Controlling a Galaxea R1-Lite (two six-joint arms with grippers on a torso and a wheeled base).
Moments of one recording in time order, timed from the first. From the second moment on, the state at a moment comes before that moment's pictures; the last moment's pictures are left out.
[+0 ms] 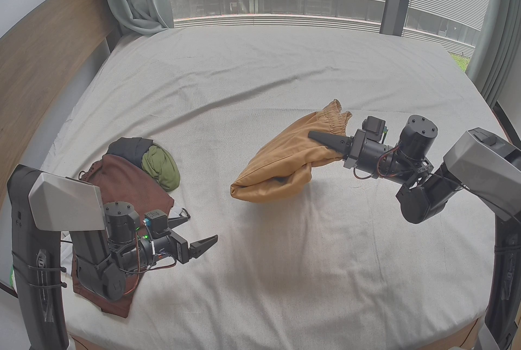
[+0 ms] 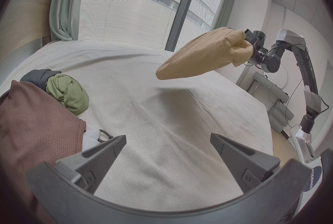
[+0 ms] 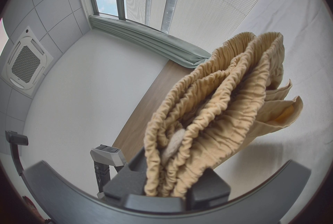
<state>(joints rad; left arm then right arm) -0.21 2.38 -0.48 -1.55 -0.47 0.04 0.29 2.33 -1.17 -1.37 0.85 0.93</state>
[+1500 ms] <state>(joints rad) -0.21 2.41 -0.46 -1.55 -0.47 0.04 0.25 2.63 -1.42 -1.29 0.85 0.95</state>
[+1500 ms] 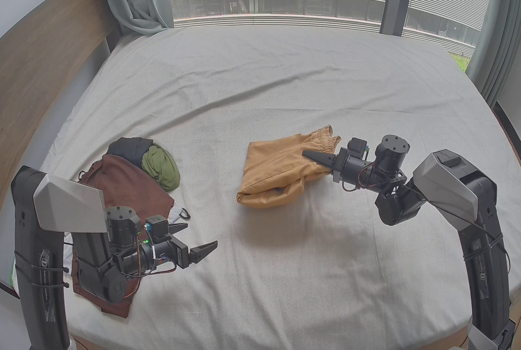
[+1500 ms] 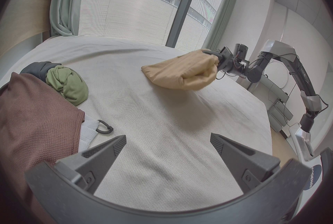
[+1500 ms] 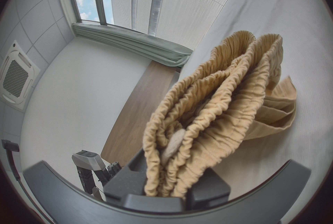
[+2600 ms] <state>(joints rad) -0.21 2.39 -0.46 -1.55 -0.47 0.04 0.23 2.69 -1.11 -1.50 0.84 0.87</state>
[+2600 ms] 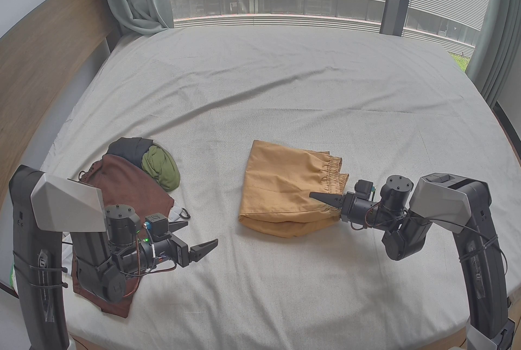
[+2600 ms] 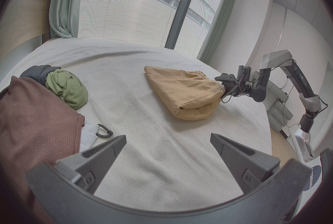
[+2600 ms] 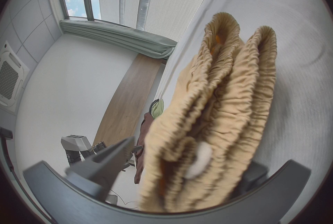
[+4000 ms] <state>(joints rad) -0.22 2.35 -0.46 -1.55 -0.47 0.04 0.38 2.38 -0.82 -1.54 0.84 0.72</state>
